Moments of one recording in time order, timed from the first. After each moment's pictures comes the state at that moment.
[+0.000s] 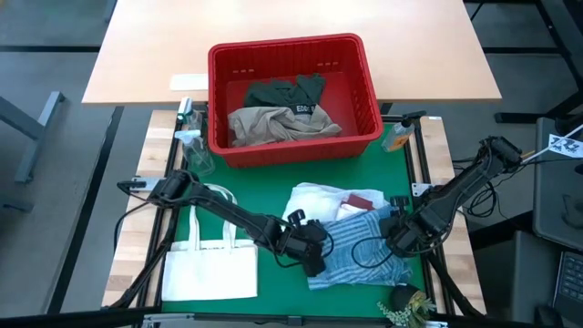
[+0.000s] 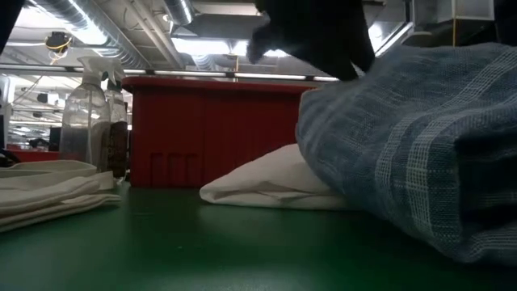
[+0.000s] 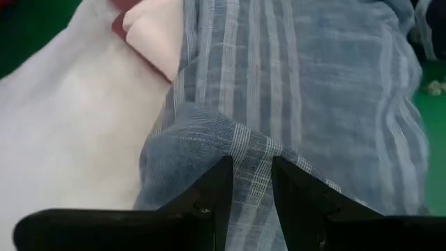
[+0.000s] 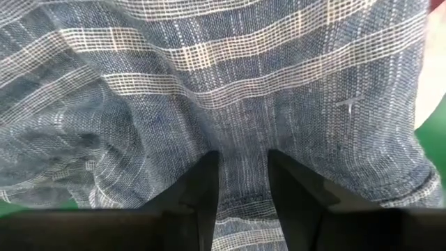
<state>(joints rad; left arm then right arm) -0.37 2.13 1.76 -0.55 -0.44 -0.64 0.74 1.23 0.83 -1.18 0.12 0.63</state>
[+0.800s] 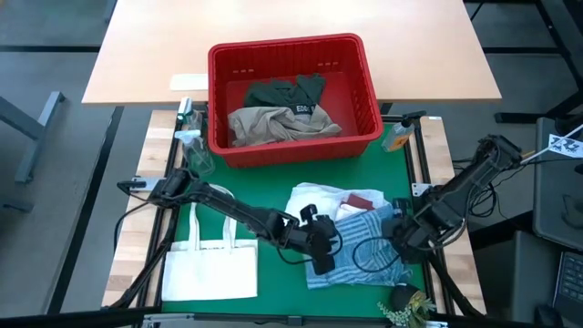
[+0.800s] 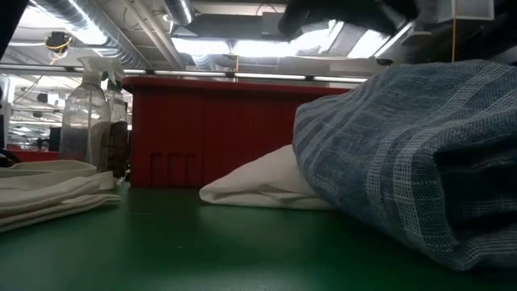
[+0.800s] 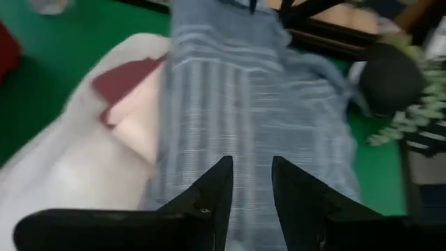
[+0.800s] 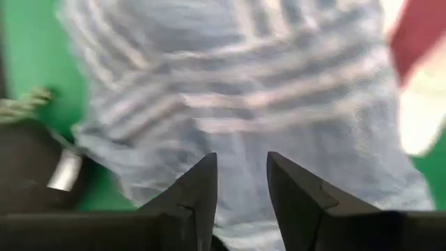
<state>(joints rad) -0.35 2.13 1.86 -0.47 -0.42 -0.51 0.77 1.21 1.04 -1.23 0.09 0.69</state>
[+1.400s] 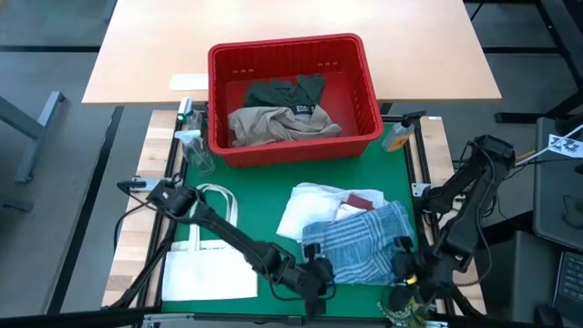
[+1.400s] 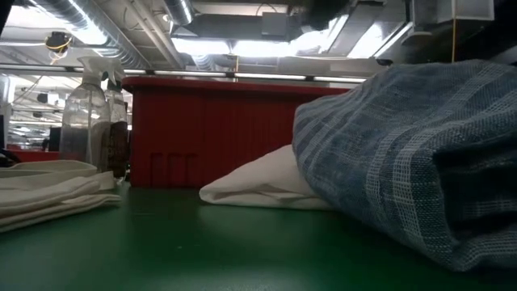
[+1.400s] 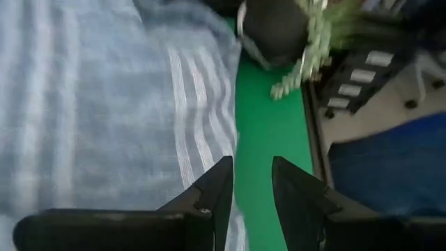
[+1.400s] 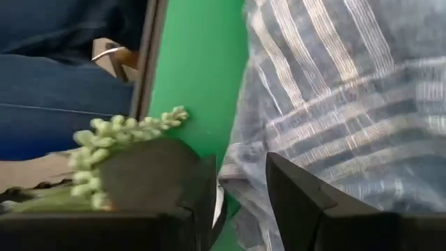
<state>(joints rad) -0.51 2.26 1.86 -0.26 -0.37 -0.48 1.11 1.27 0.86 -0.69 0.19 0.95</state>
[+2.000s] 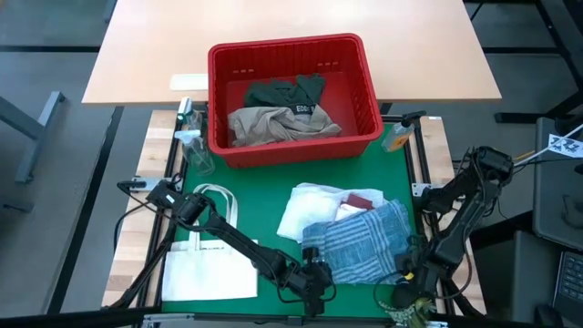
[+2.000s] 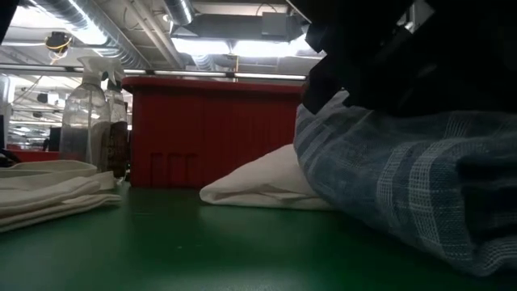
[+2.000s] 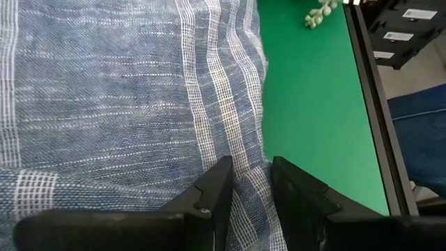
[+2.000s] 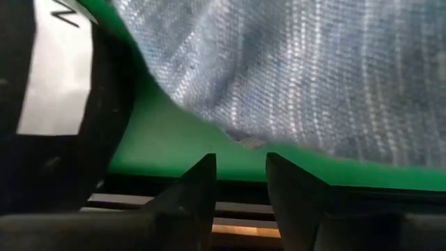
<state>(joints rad) -0.51 2.37 1.86 -0.28 -0.38 -0.49 1.13 1.44 0.74 -0.78 -0.23 1.16</state>
